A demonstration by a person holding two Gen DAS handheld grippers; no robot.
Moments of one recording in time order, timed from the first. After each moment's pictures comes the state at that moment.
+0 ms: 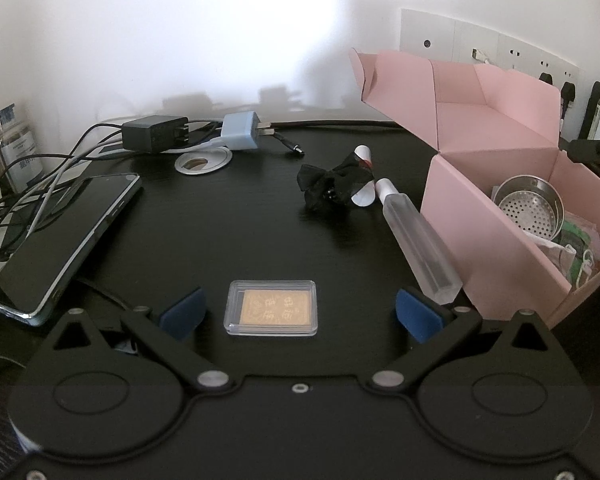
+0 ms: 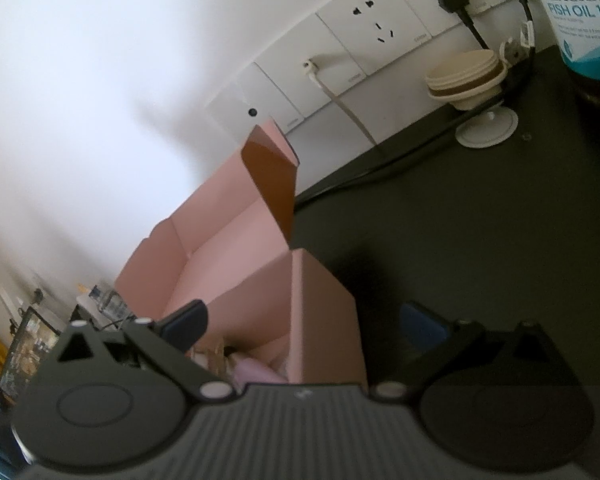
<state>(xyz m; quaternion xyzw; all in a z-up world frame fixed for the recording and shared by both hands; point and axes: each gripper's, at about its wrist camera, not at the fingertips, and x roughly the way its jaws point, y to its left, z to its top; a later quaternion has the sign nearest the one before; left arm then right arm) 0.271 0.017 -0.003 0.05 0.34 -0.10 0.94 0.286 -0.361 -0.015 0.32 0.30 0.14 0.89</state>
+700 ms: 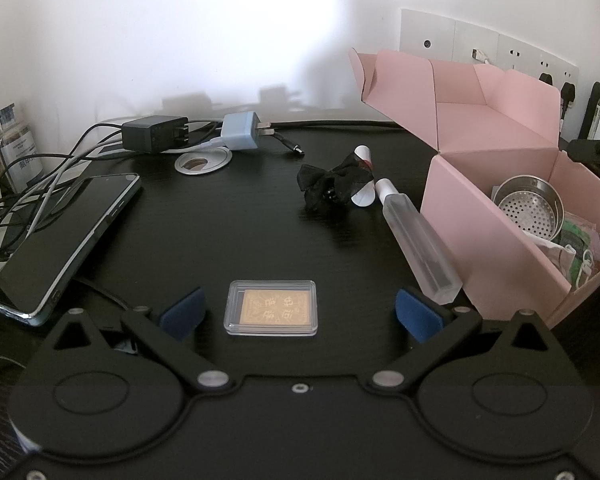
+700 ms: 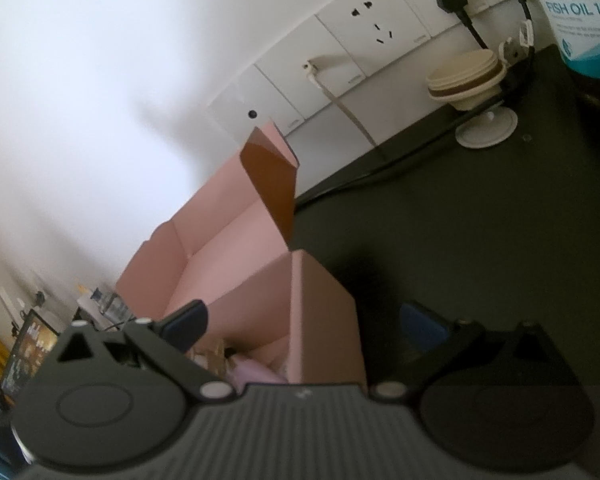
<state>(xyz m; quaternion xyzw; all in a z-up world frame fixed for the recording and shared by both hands) 0.270 0.014 -0.003 0.05 0.34 -0.10 0.94 0.284 -0.364 -0.015 0.32 0.30 0.14 0.89</state>
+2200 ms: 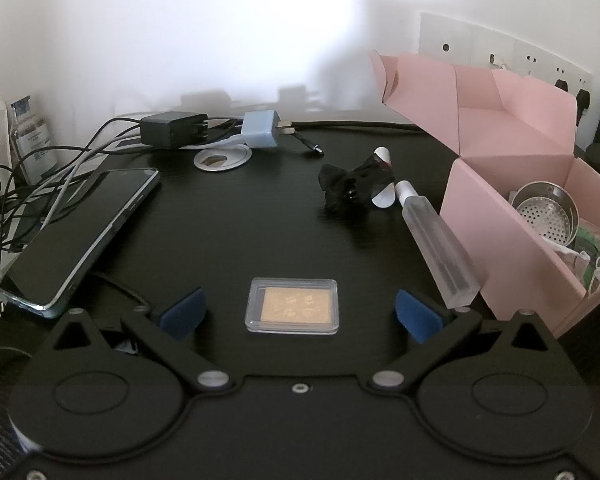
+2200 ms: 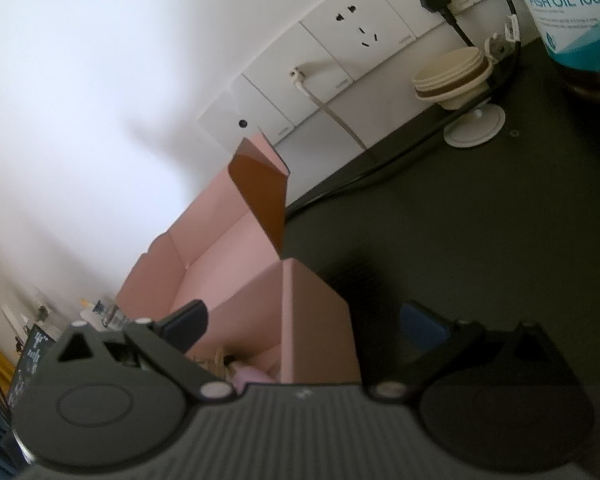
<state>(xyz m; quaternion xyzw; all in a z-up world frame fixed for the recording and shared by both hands) 0.268 0.020 -0.003 0.04 0.34 -0.08 0.94 0.283 -0.373 -0.017 0.34 0.30 0.13 0.88</state>
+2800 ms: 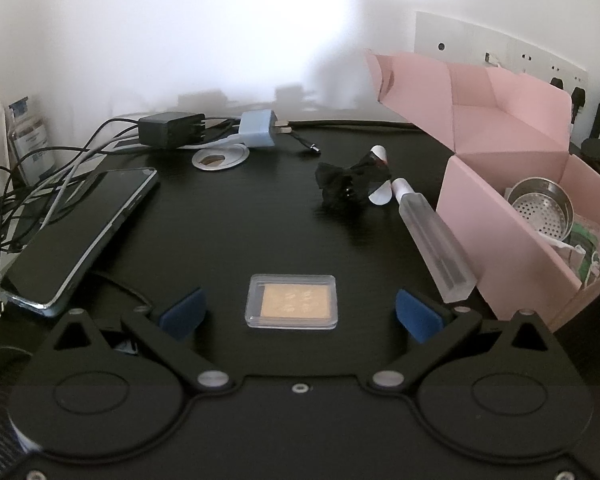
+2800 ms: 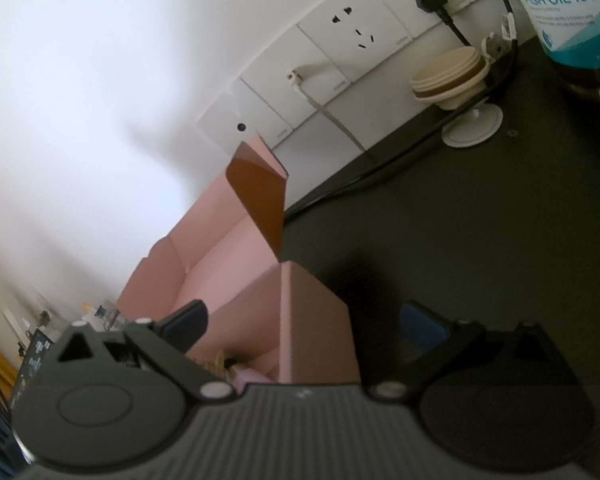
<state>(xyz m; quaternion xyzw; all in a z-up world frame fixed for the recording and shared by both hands) 0.267 0.021 -0.005 0.04 0.33 -0.08 0.94 0.283 -0.374 -0.017 0.35 0.30 0.13 0.88</state>
